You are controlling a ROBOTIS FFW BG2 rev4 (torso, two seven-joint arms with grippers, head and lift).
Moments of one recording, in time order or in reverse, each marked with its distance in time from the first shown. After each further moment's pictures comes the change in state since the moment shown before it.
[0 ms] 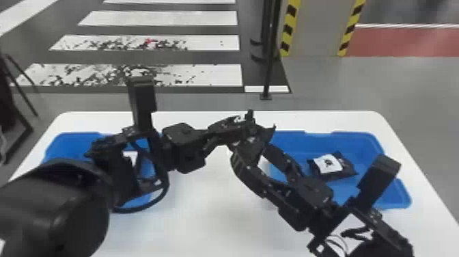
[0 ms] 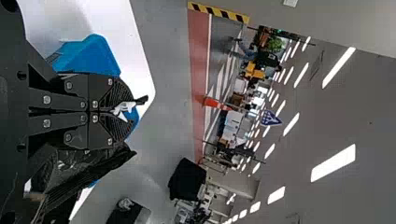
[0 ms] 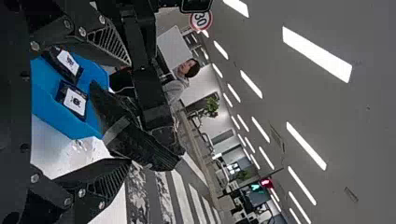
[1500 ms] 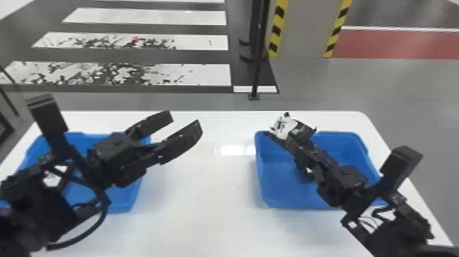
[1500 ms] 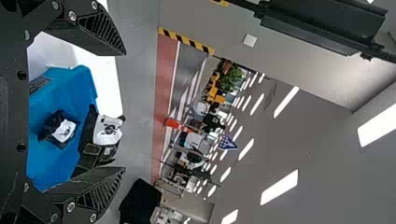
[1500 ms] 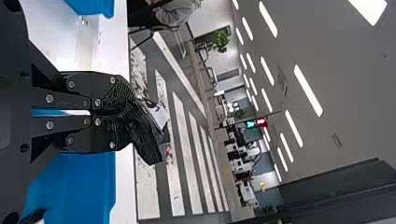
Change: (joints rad) left arm 0.212 -0.012 0.226 -0.102 0.150 -0.134 0.017; right arm -0.109 0.000 -0.251 0.207 0.118 -0.029 -0.003
